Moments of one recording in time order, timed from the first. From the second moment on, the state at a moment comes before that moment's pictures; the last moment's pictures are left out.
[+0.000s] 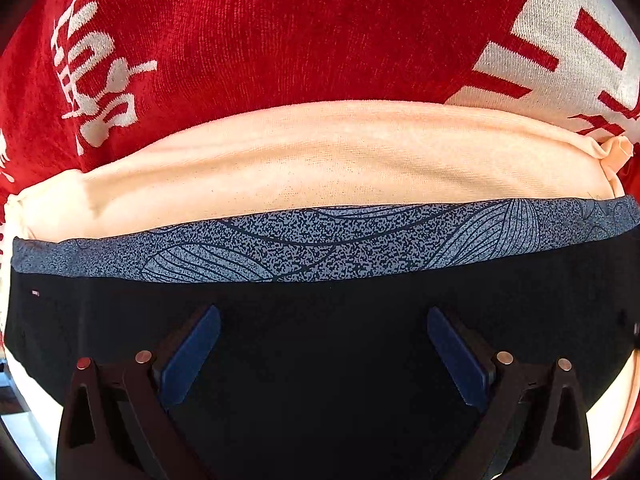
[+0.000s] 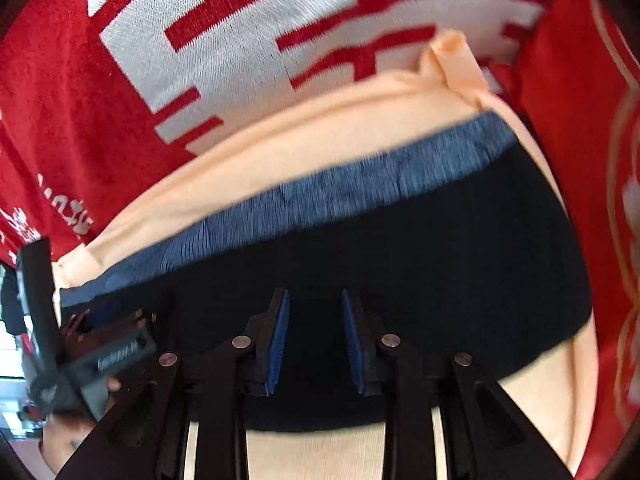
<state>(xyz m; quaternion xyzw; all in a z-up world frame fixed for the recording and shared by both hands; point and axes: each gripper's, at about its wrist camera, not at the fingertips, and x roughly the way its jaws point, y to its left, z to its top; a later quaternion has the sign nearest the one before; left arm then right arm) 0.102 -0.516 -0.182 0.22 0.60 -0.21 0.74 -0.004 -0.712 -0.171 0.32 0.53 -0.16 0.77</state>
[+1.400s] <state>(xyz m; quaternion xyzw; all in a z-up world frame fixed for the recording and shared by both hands) 0.042 -0.570 -0.138 0.24 0.57 -0.35 0.70 -0.140 -0.761 -0.173 0.60 0.28 -0.15 0.73</state>
